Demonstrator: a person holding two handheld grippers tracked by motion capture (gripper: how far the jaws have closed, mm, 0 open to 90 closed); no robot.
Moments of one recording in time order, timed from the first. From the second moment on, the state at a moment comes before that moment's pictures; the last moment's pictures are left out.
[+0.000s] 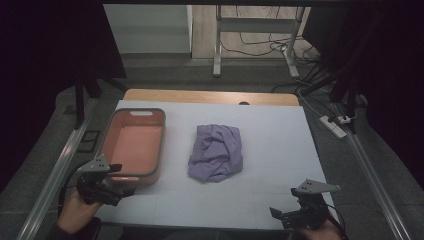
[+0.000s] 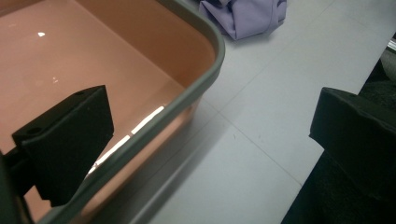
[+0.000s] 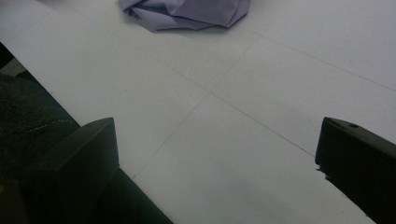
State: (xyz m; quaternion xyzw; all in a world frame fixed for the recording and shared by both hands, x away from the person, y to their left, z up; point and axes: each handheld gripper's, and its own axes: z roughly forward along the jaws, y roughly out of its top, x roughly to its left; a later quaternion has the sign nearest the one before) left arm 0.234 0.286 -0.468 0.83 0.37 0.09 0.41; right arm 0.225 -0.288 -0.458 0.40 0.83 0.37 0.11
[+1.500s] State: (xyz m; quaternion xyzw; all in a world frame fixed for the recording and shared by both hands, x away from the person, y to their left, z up) left arm 0.199 0.325 -0.480 0.81 0.43 0.09 0.39; right arm 0.226 -0.286 -0.459 0.40 0.84 0.36 0.10
